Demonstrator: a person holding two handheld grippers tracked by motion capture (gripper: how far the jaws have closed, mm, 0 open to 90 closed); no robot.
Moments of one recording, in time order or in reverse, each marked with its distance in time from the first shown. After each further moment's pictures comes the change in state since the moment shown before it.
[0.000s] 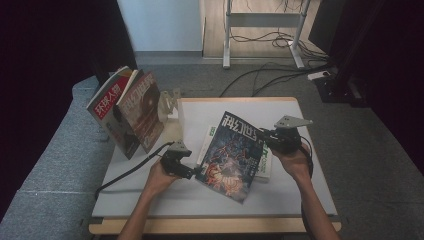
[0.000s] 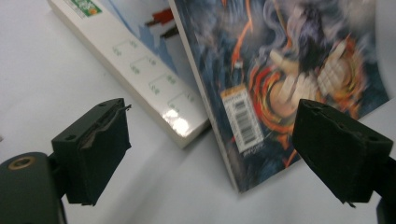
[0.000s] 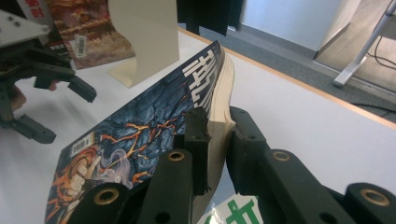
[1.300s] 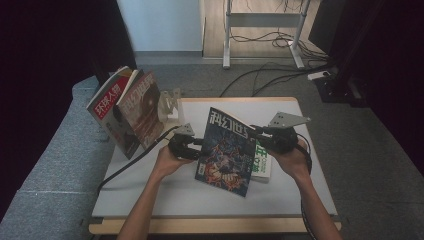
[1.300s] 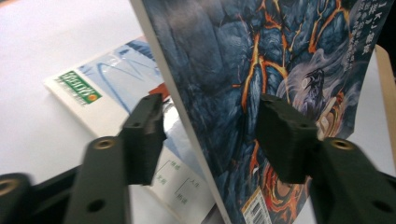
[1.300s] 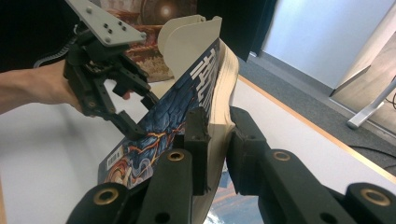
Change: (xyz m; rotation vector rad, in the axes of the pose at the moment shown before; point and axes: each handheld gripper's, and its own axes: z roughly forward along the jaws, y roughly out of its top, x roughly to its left) left arm 0.013 0.050 0.011 -0.048 -0.100 0.086; right arm 0.033 0.037 -0.017 -0.064 0.083 -0.134
